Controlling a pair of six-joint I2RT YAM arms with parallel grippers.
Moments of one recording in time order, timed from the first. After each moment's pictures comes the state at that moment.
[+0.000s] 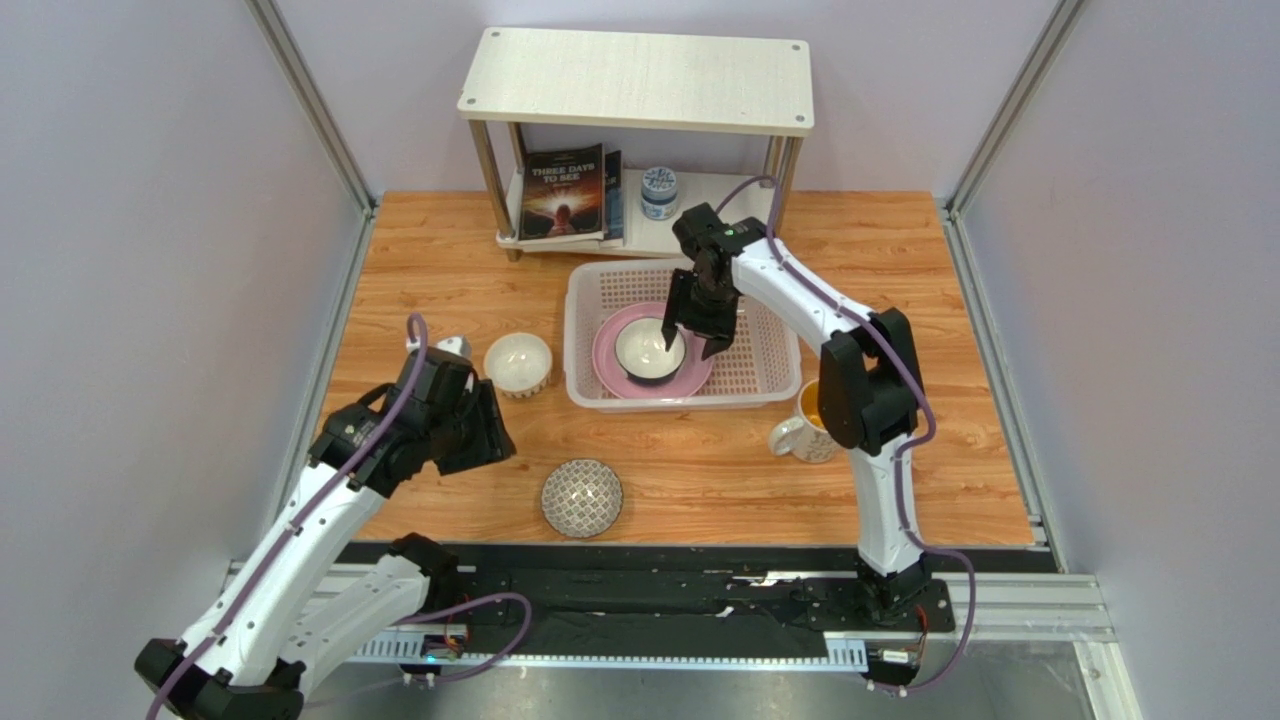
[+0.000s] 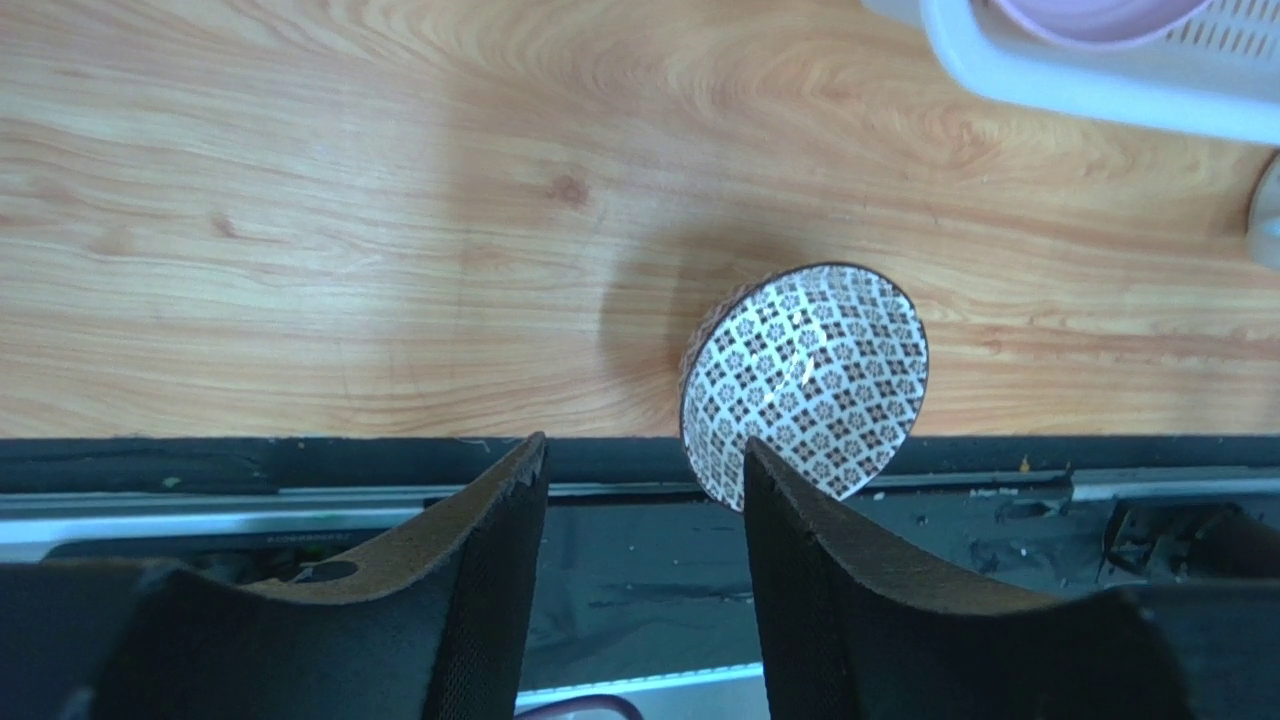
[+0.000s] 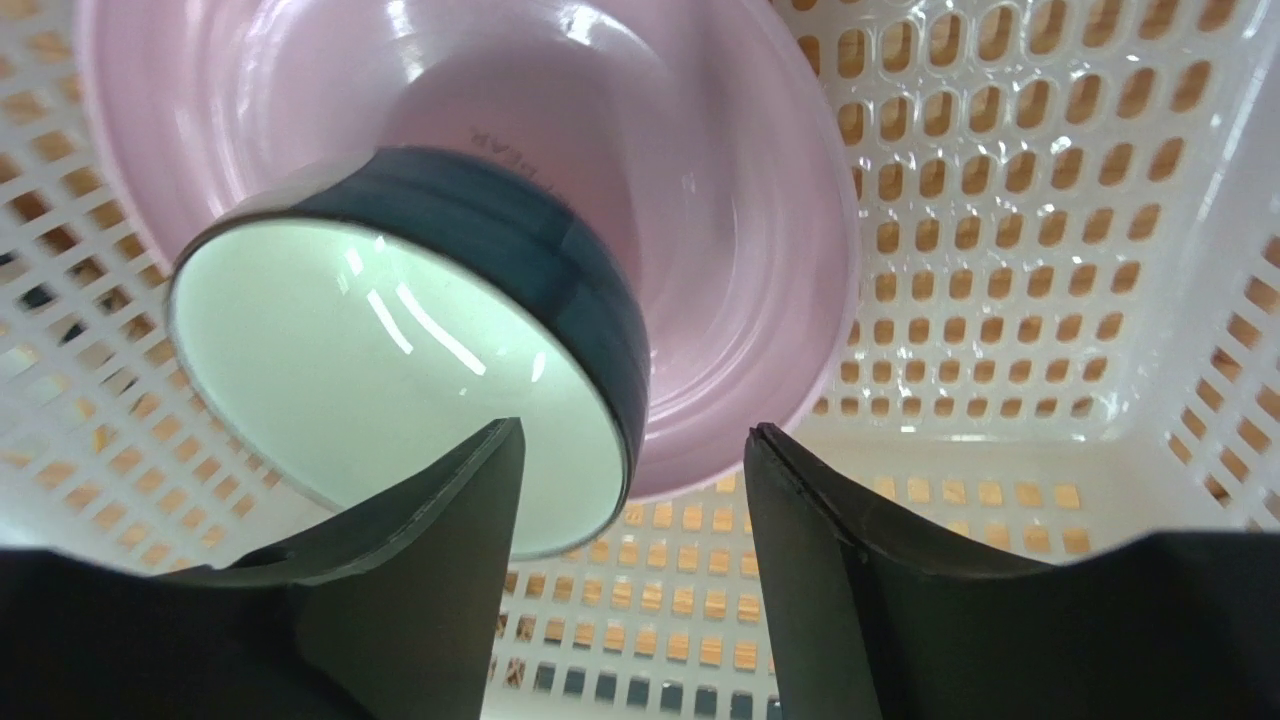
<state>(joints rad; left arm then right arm) -0.46 0.80 0.93 -1.11 -0.07 -0.67 0.52 2.15 1.90 -1.06 -0.08 0.70</state>
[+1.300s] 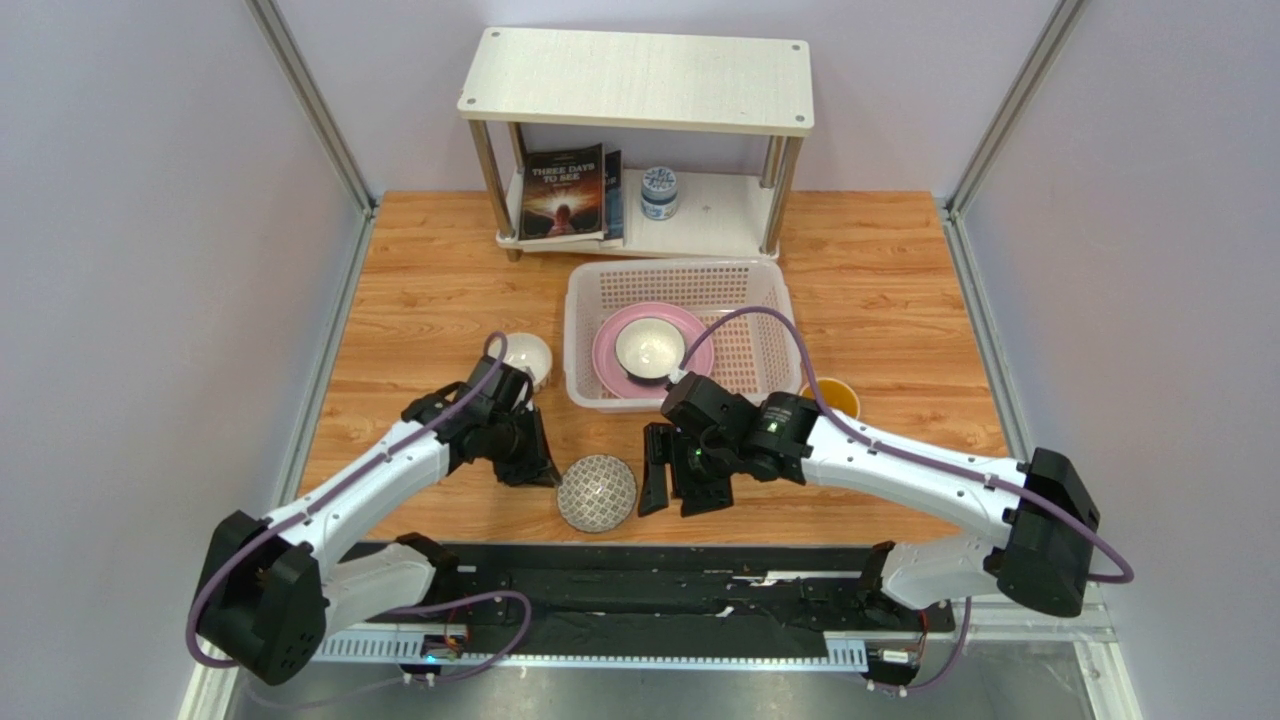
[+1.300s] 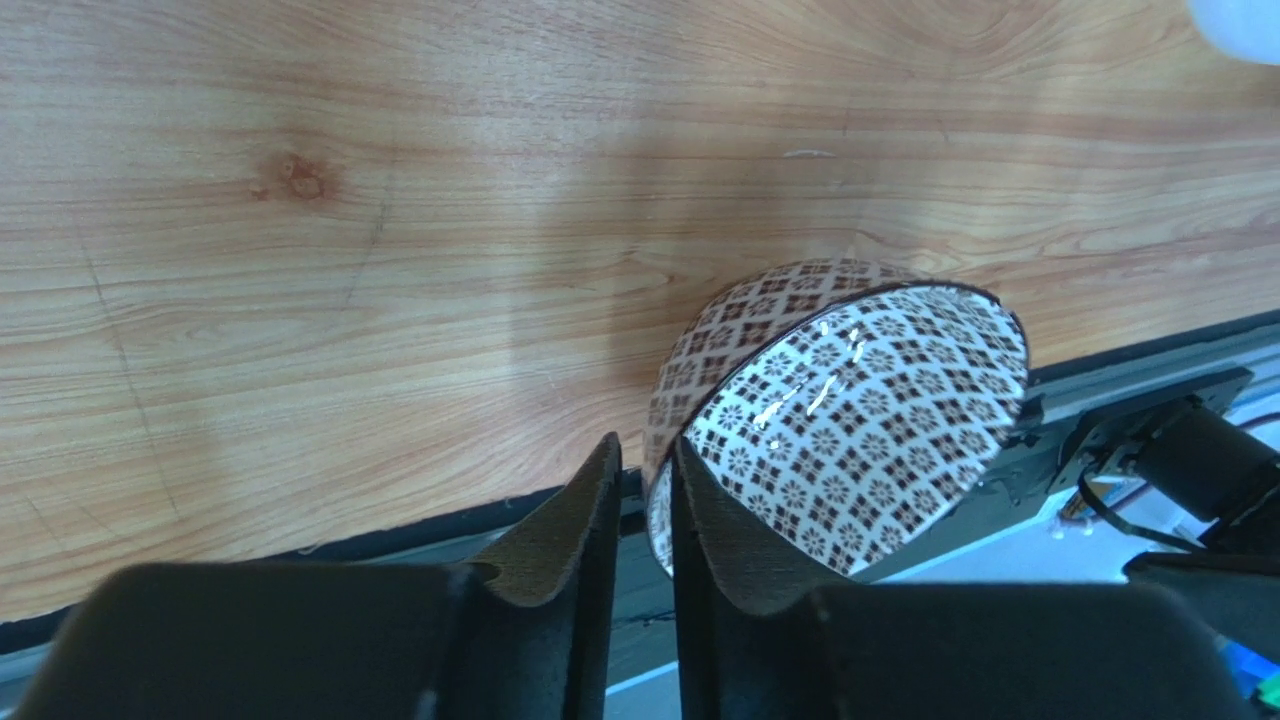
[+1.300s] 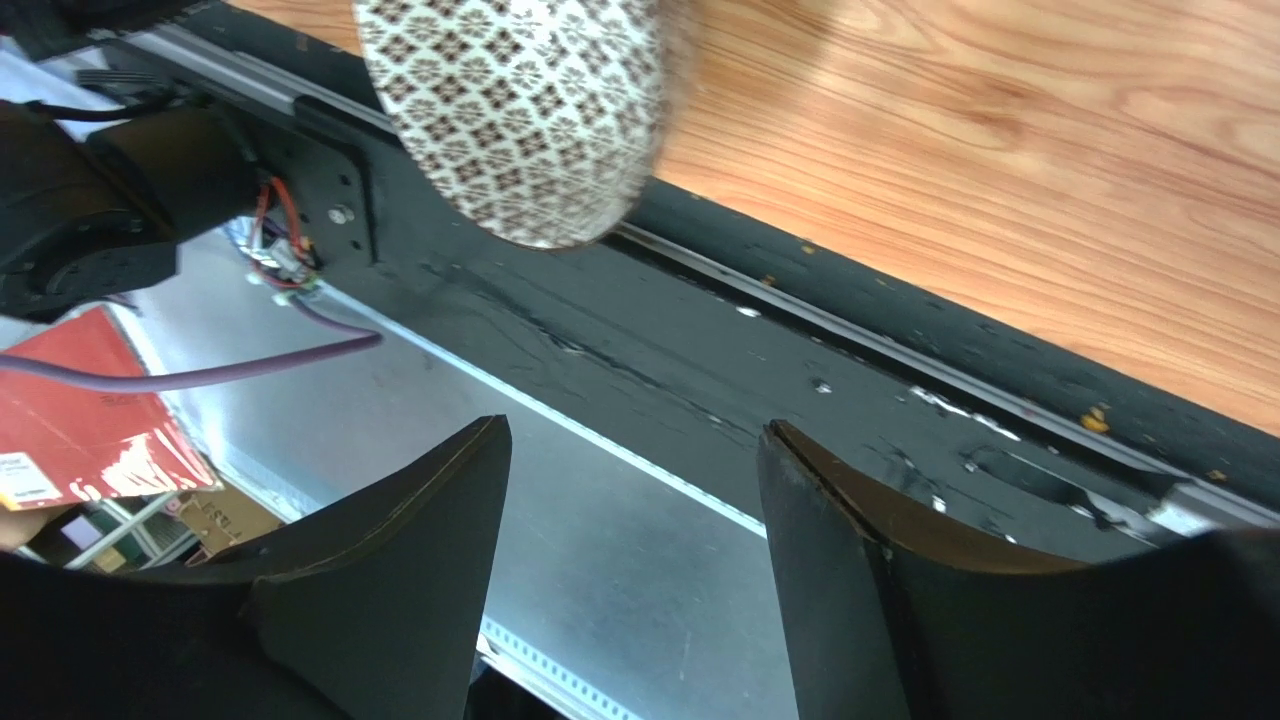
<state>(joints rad) -0.49 1.10 0.64 -0.69 0.24 -0.72 1.07 1.32 1.02 -0.75 -0.16 0.99</state>
